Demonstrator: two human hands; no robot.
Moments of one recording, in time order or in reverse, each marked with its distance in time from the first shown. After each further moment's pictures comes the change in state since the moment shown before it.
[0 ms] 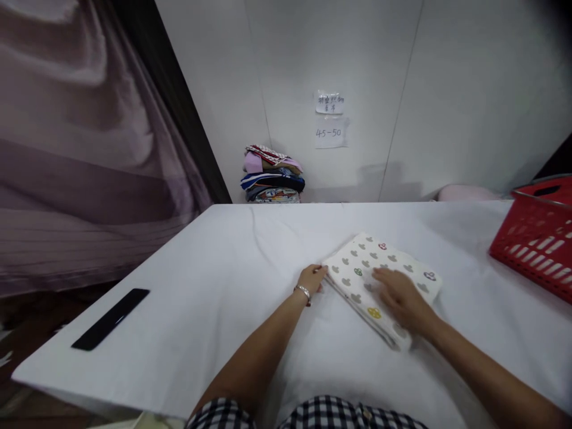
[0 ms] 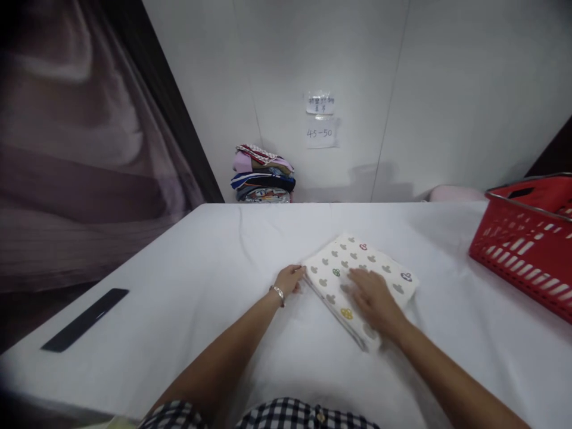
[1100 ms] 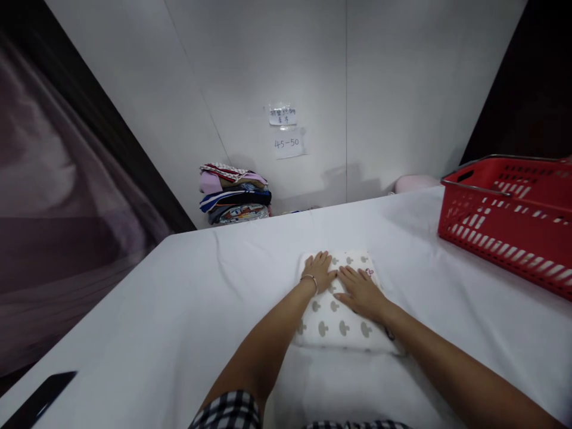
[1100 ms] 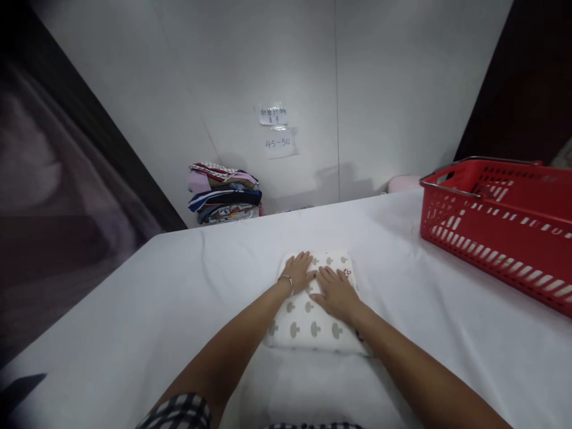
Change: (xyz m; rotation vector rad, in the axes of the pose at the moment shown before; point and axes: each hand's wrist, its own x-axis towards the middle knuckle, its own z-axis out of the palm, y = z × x) left_hand 0.051 0.064 0.067 1.040 -0.212 0.733; right_hand 0.025 -0.006 0.029 -0.002 -0.227 0.177
